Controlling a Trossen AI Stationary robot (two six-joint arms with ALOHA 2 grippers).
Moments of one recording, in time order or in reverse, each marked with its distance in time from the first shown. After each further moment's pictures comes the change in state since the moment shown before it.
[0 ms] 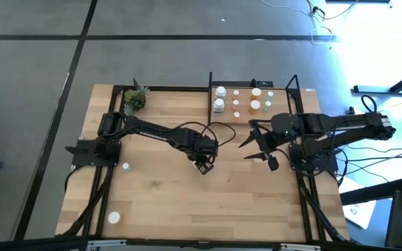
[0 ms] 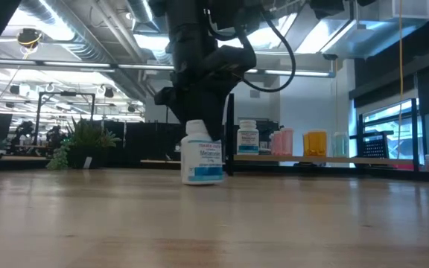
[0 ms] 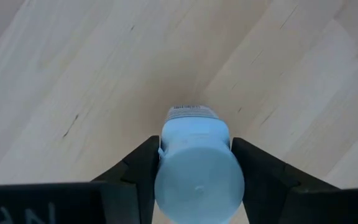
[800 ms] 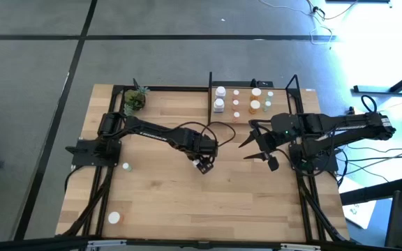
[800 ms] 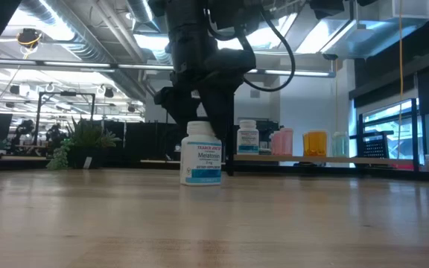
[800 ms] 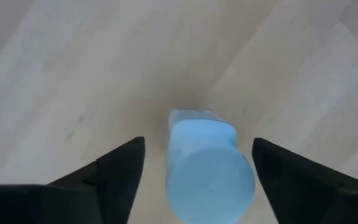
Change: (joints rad) left arm -0.001 0.000 0.000 -0.003 -0.015 -0.005; right arm 0.000 0.000 0.000 0.000 0.000 0.000
